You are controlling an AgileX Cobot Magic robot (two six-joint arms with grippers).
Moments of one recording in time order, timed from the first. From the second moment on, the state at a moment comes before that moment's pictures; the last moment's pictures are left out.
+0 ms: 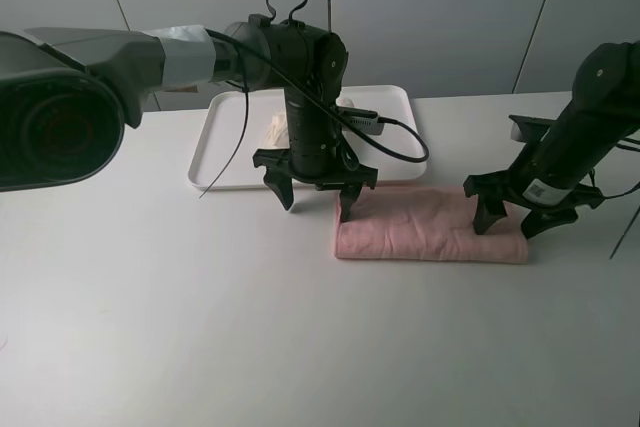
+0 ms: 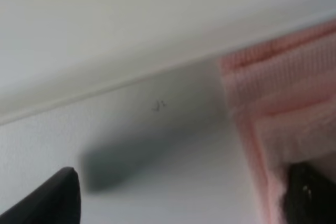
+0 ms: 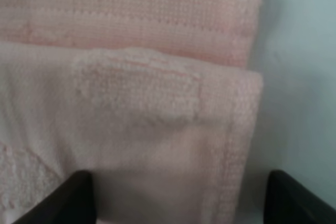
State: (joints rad) left arm -0.69 2.51 -2.07 -0.01 1.22 -0.39; right arm 0.08 1.95 -0.92 0.23 0.59 -0.05
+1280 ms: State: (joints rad) left arm -0.69 2.51 -2.07 -0.01 1.21 -0.36; right arm 0.09 1.79 -0.92 0.39 0.69 -0.17
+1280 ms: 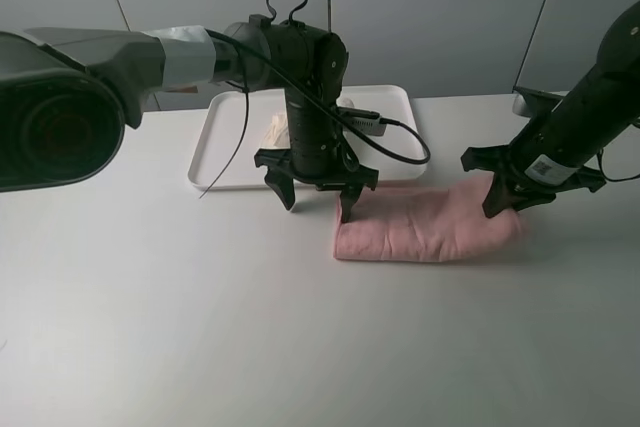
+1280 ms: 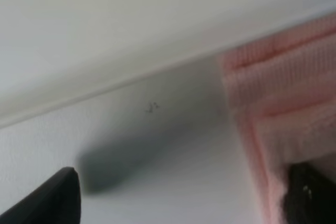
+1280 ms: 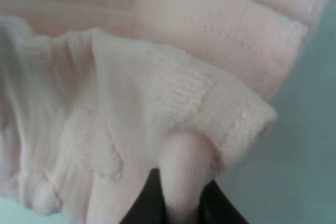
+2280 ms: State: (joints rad) left arm -0.69 2.51 -2.07 -0.01 1.21 -0.35; right arm 0.16 1.87 -0.89 1.17 0.78 -0.67
